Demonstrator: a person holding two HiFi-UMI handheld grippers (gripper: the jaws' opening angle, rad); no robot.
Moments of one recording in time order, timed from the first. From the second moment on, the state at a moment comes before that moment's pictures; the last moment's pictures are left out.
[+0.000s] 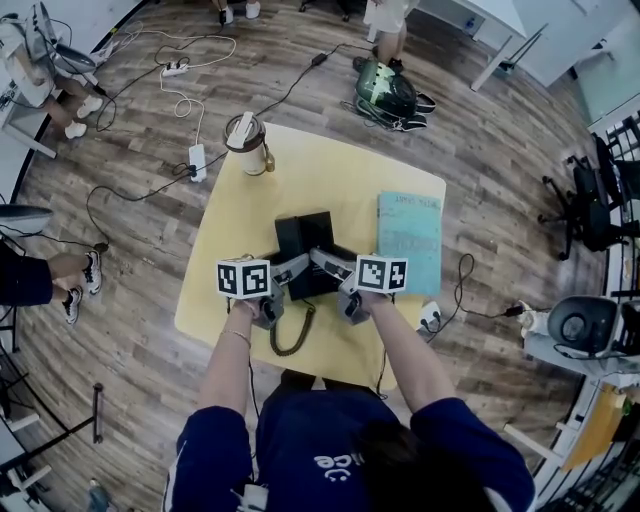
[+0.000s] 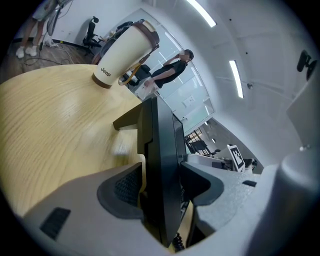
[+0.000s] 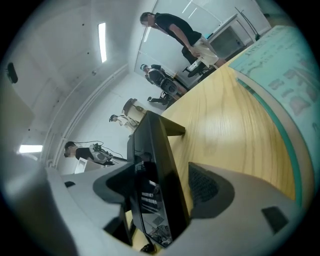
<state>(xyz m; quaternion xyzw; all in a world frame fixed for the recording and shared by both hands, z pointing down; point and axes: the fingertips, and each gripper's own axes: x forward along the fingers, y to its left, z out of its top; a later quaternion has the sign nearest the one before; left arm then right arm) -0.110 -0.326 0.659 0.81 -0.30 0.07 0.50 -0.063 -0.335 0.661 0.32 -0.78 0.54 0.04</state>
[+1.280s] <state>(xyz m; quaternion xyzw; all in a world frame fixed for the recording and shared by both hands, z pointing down) -0.118 -0.255 0.526 0.83 -0.47 0.05 0.29 -0.010 -0.265 0.518 0.42 -0.86 0.27 0.07</state>
